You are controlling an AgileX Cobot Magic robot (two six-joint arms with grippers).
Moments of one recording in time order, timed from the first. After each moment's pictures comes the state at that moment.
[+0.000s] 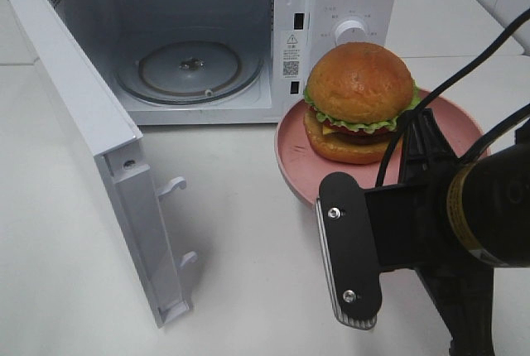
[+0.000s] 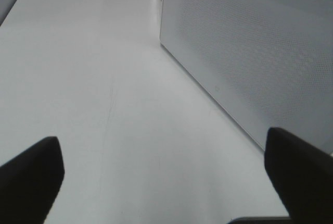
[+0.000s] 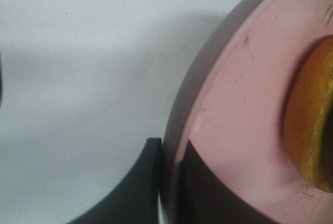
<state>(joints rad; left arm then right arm) 0.08 -0.01 -0.52 -0.17 1.08 0.05 1.08 1.30 -0.64 -0.71 0.71 -0.14</state>
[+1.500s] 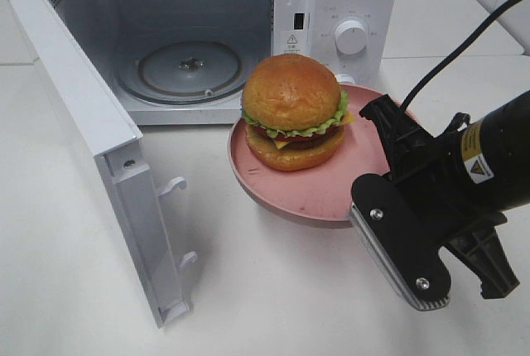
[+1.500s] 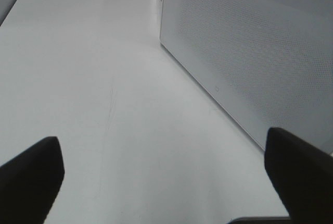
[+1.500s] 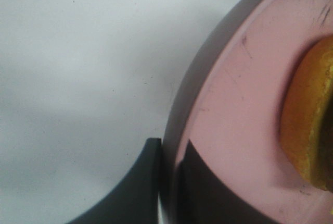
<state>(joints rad) 0.08 -0.01 -0.52 -0.17 1.08 0.05 0.74 1.30 -0.64 -0.29 0.42 -1.18</state>
